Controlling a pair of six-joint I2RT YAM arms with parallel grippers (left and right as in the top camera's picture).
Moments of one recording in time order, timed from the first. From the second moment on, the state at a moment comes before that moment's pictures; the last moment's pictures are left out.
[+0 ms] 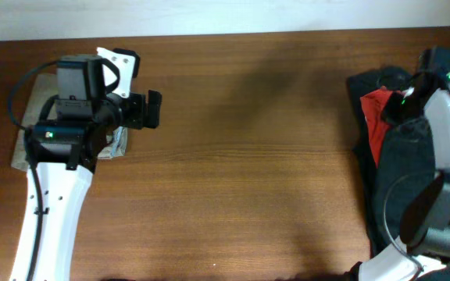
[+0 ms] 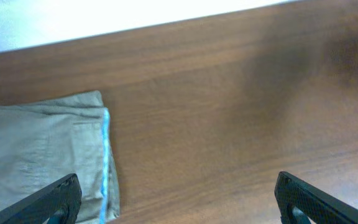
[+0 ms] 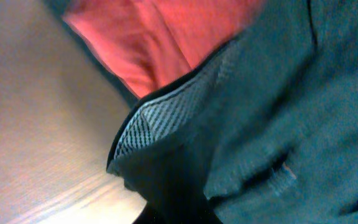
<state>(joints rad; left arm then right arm) -0.09 1.38 1.46 -0.83 0.12 0.09 -0.32 1.83 1.63 -1.08 0.04 0.24</state>
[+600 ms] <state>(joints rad) -0.08 1.47 1.59 -0.86 0.23 0.08 0.55 1.47 2.20 -1.28 0.31 0.34</state>
